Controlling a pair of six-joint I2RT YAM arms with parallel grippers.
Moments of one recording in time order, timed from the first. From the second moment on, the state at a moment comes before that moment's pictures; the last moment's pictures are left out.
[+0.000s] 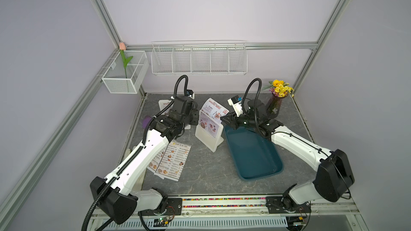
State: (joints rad) left arm -0.59 1.30 1.35 -0.70 -0.23 -0.22; right arm 0.57 1.49 1.13 -0.07 -0.49 0.24
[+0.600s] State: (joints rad) left arm -0.59 1.30 1.35 -0.69 -0.23 -0.23; right arm 0.57 1.48 1.14 -0.05 -0.51 0.25
